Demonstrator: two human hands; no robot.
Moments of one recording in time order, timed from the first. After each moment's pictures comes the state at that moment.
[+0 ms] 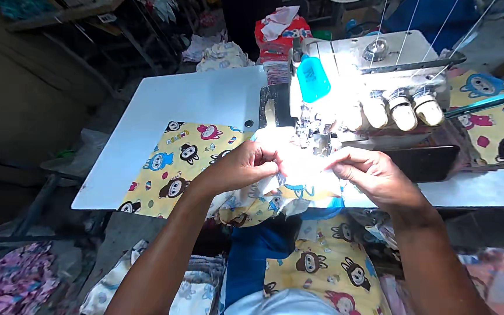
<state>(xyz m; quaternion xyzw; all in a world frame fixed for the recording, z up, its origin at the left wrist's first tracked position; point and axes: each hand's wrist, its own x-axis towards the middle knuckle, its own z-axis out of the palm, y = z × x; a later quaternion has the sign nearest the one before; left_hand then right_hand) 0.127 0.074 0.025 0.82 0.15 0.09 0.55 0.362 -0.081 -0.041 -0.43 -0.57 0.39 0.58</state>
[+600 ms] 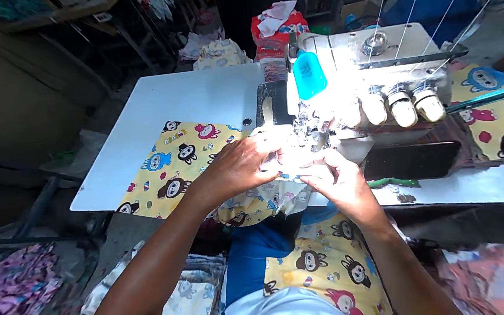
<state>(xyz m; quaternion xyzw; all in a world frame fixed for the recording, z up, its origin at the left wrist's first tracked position) 0.134 0.074 0.015 0.98 0.15 0.09 0.10 0.312 -0.074 -0.059 -0.61 -0.51 0.25 0.55</state>
